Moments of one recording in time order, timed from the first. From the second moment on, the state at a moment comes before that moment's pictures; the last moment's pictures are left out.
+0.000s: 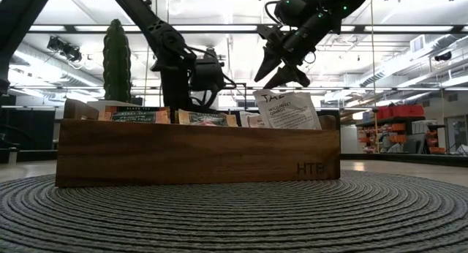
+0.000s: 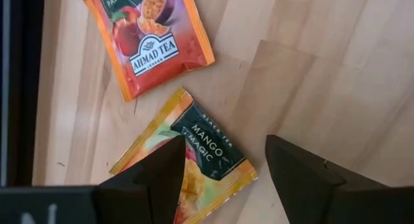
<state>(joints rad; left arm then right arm) 0.41 1.92 1.14 -0.56 -0.36 0.15 -0.45 1.57 1.21 -0.38 -0.15 0.47</state>
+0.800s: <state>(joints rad) 0.45 1.92 1.14 -0.60 -0.14 0.16 -0.45 1.57 1.21 -0.38 -0.17 0.47</state>
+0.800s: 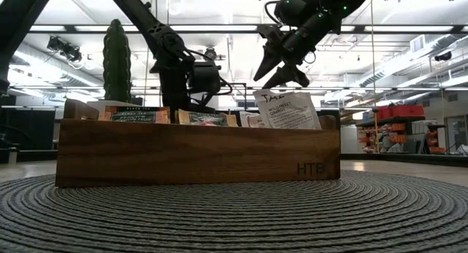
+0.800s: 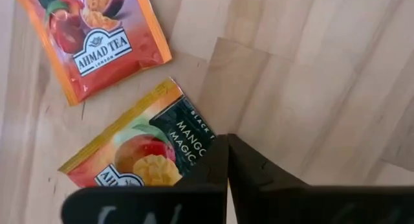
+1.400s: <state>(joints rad) 0.32 1.81 1.14 -0.64 -0.10 0.14 -0.45 1.57 1.21 -0.38 -0.17 0.46</state>
